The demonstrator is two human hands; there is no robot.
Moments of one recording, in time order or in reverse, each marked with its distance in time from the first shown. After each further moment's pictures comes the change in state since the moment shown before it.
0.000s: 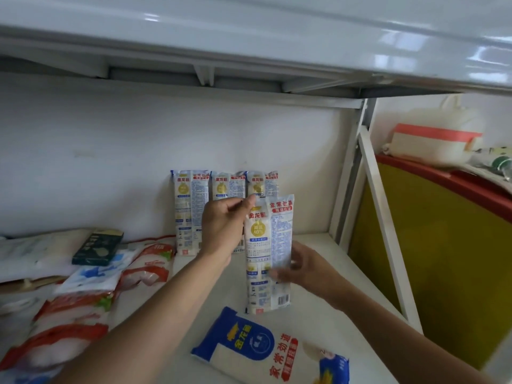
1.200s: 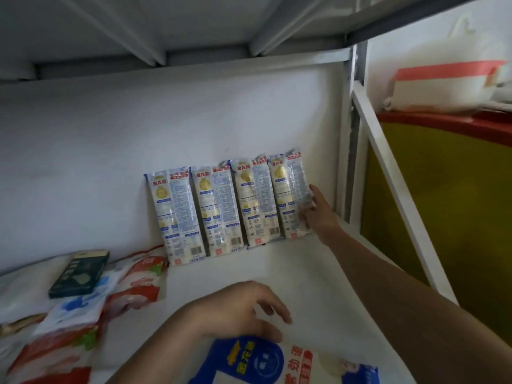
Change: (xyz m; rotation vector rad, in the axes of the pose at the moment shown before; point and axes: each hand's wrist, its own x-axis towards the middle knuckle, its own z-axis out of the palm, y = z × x) left_hand -0.025 -0.064 -0.001 0.864 -1.170 -0.147; right_hand 0.142 0.085 -0.057 0.215 0.522 -0.009
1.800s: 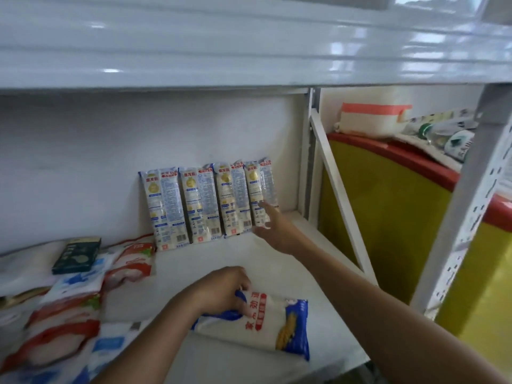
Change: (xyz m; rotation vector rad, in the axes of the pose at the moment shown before) left_hand -0.029 0.013 0.038 0.216 0.135 -0.017; right_hand -0.153 -0.104 -0.009 -0.520 -0.284 -0.033
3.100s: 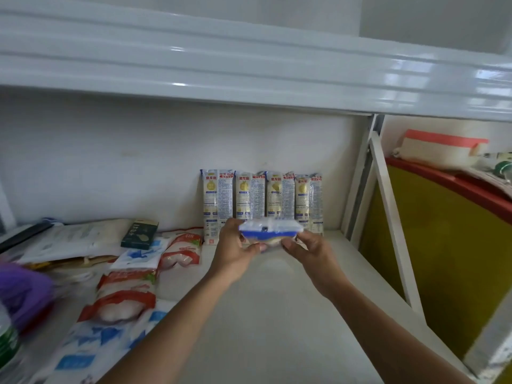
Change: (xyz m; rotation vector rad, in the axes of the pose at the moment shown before) left_hand -0.031 -0.025 -0.039 -0.813 0.954 -0.039; right_hand -0.034 -0.020 0.043 0.551 0.002 -0.242
